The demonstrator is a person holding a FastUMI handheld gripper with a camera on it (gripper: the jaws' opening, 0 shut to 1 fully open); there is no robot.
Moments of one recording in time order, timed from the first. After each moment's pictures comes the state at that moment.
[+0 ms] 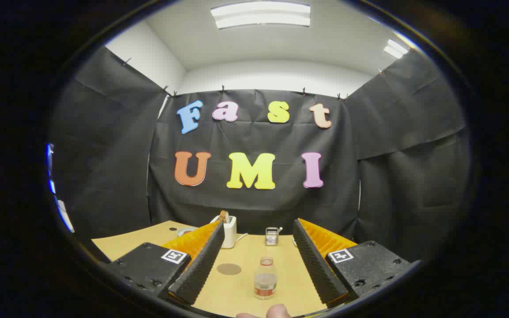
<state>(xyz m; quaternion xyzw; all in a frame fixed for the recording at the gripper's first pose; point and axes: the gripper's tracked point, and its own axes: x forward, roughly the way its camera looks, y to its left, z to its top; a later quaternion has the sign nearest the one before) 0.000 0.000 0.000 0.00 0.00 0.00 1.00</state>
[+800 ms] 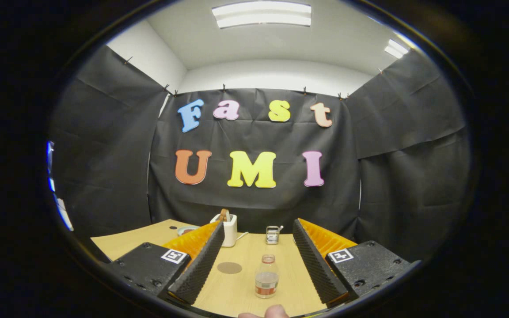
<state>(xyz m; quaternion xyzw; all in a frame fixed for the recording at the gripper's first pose) 0.000 0.004 -0.010 0.00 0.00 0.00 1.00</state>
